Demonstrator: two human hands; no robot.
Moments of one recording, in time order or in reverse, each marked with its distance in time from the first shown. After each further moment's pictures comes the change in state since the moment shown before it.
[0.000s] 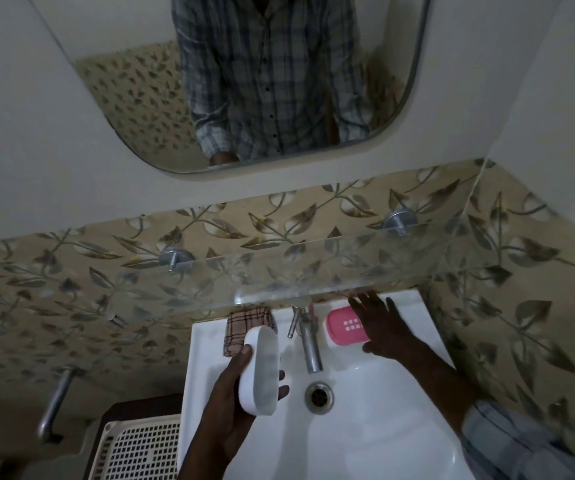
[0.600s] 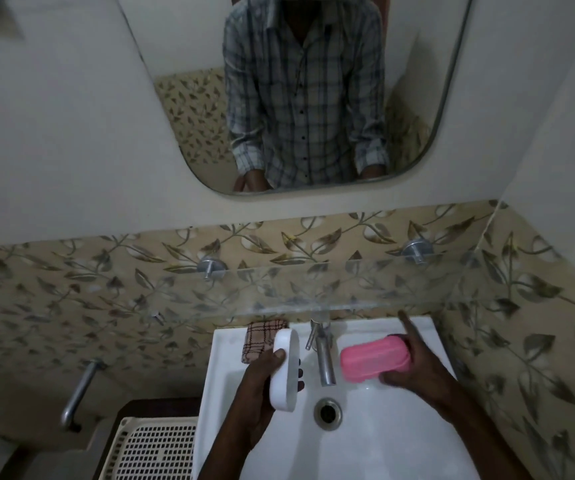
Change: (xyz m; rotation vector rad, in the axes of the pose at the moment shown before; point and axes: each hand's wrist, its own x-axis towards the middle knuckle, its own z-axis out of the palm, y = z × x) left_hand -0.011 0.010 0.020 0.114 -0.023 0.117; right_hand -0.099 -0.017 -0.065 1.288 0.156 0.091
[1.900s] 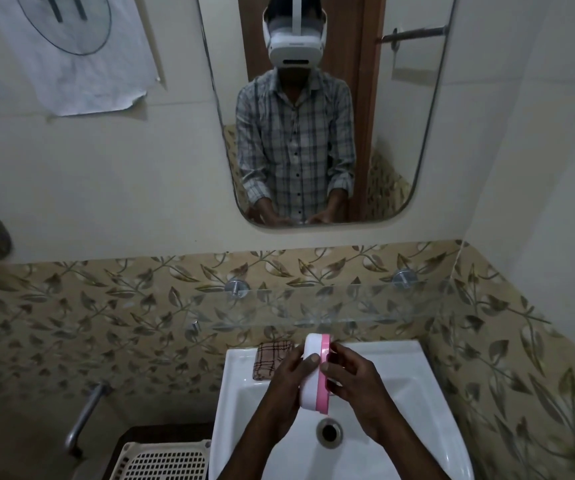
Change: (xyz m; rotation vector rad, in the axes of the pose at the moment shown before) left_hand -0.048 0.025 0.036 0.177 -0.140 0.164; right_hand -0.071 -0.115 0.118 0.462 0.013 0.006
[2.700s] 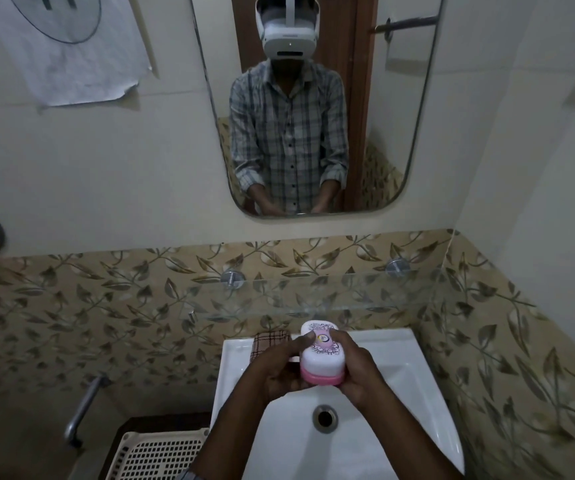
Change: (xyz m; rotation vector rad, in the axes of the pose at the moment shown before) left_hand 0.015 0.025 -0.009 -0.029 0.074 -0.436; right_hand 0.019 -0.008 0.008 0.386 0.289 0.341
